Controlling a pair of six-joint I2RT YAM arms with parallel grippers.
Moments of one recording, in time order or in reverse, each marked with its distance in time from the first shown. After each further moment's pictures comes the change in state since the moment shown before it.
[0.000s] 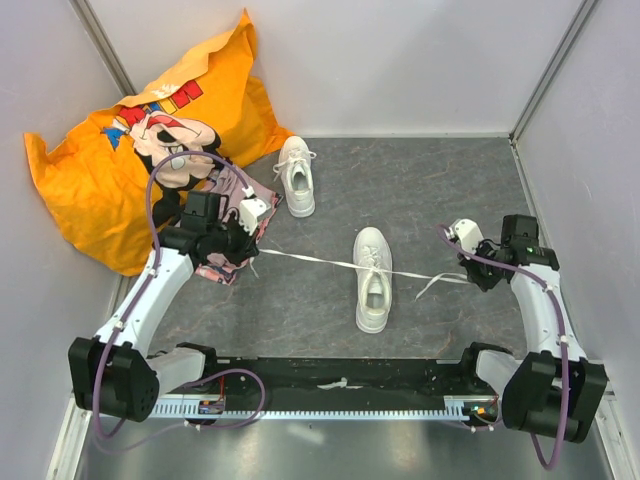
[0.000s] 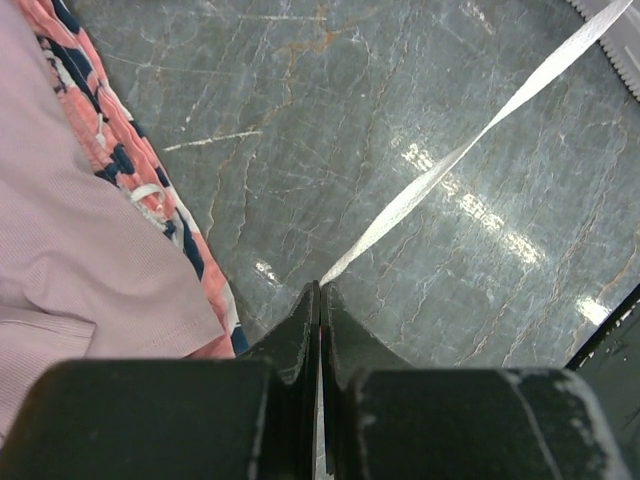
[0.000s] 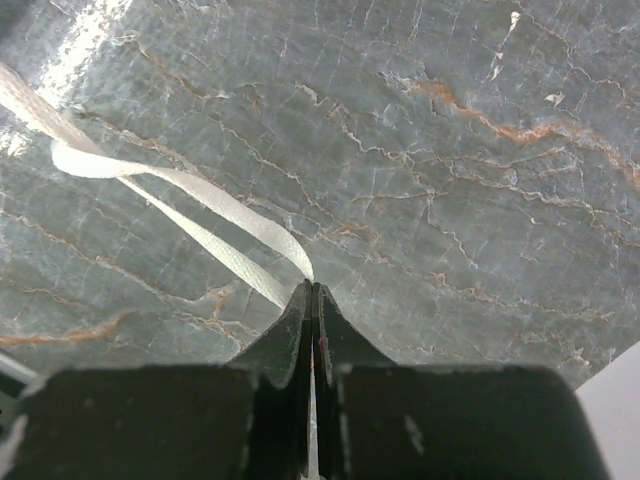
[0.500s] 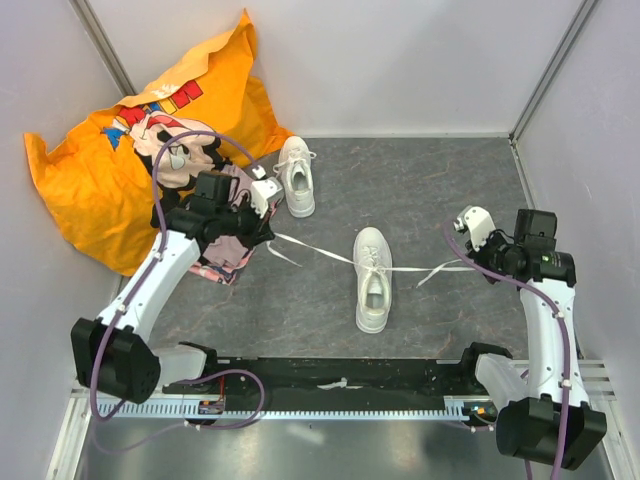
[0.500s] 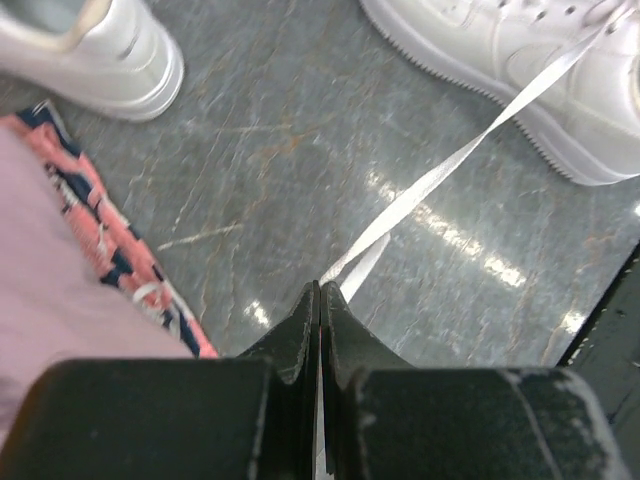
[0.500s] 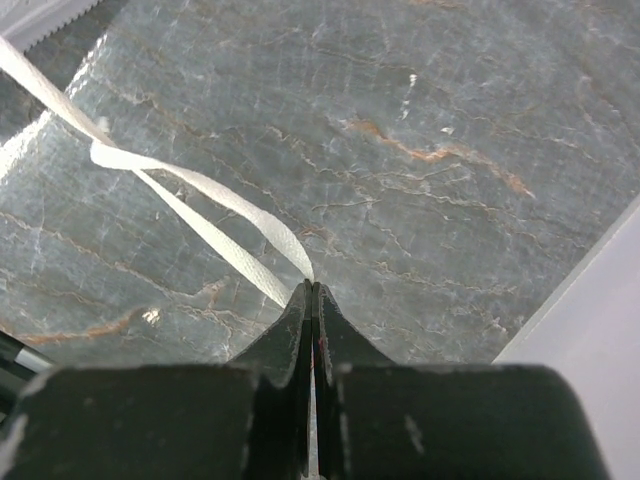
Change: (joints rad) left arm -0.086 0.116 0.164 0.030 0.079 -0.067; right arm 0.000 -0.140 0.151 -0.104 -0.031 0.045
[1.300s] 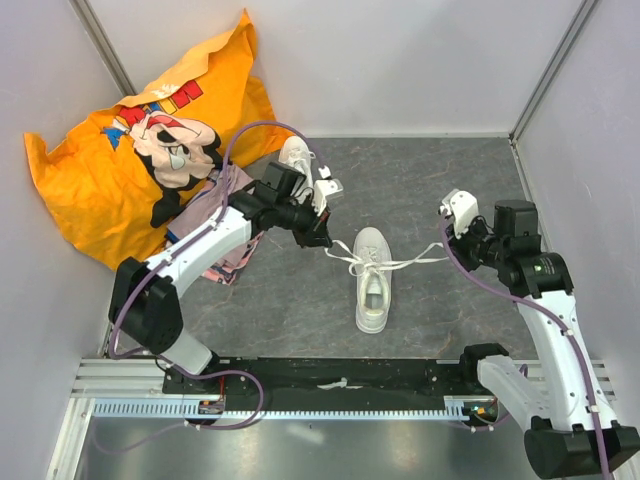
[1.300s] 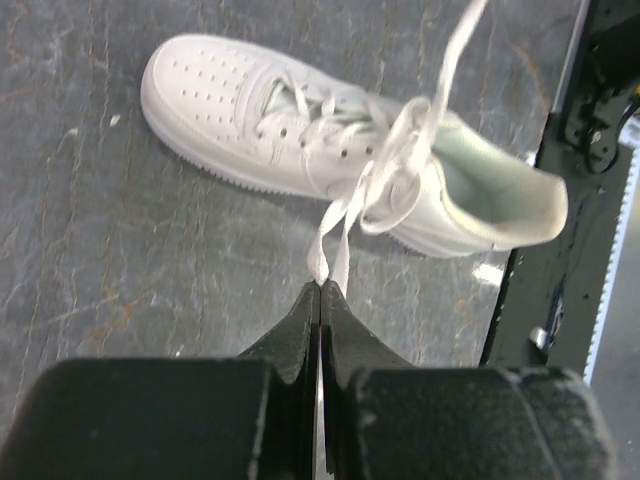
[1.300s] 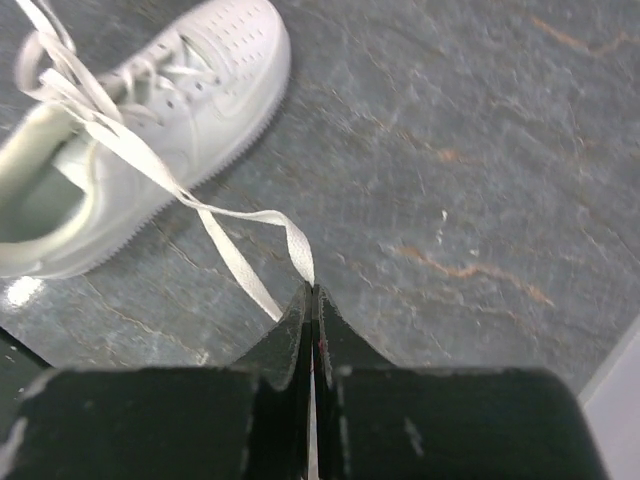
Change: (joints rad) left arm -0.292 0.303 0.177 0.126 0.127 -0.171; right arm 0.330 -0.064 0.079 0.111 0.019 0.361
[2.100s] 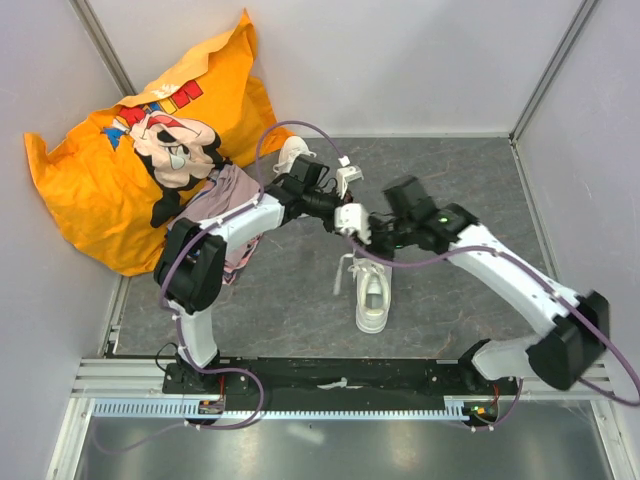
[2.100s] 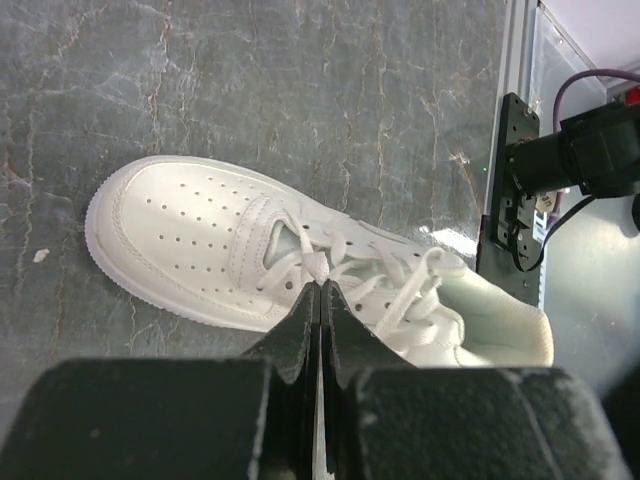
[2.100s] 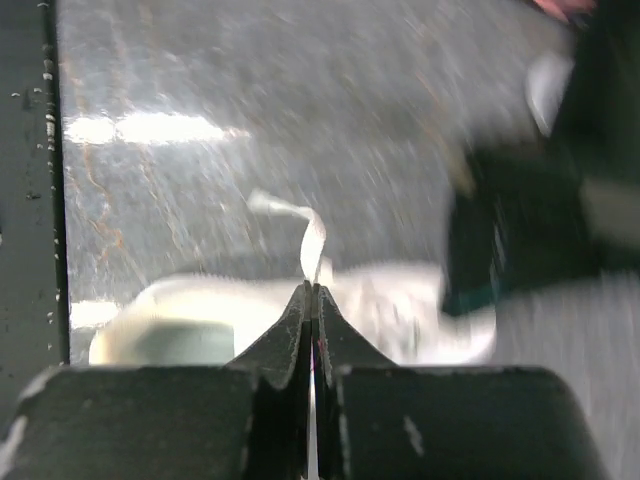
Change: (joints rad) left arm -0.010 0.340 0.121 0.321 0.215 -0.280; right arm 0.585 0.552 0.250 0.133 -0.172 -0.240
